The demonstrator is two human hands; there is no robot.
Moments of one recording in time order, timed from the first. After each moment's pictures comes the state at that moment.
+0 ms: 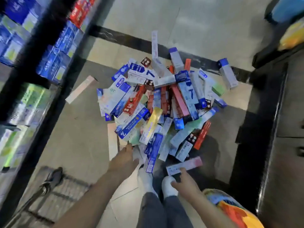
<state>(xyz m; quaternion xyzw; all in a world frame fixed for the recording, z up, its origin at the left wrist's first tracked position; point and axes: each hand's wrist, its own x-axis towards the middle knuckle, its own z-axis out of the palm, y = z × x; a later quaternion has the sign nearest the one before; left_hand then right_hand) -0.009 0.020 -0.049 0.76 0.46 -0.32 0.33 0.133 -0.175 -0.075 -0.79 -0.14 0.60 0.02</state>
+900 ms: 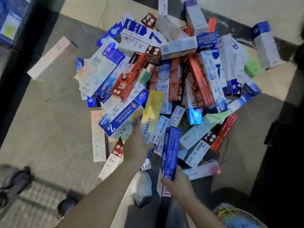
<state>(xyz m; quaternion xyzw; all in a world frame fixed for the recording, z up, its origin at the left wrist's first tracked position) 0.049 0.029 -0.232 0.70 0.57 -0.19 0.38 0.106 -0.138 -0.239 -0.80 -0.08 0.58 0.12</state>
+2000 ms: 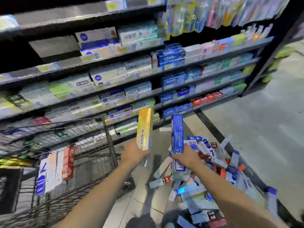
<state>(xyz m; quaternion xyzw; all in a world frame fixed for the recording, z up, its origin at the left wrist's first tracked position) -0.212 -0.087 0.383 0.46 0.81 0.16 0.33 -0.004 -0.048 0.366 -0.66 -0.63 0.41 0.08</state>
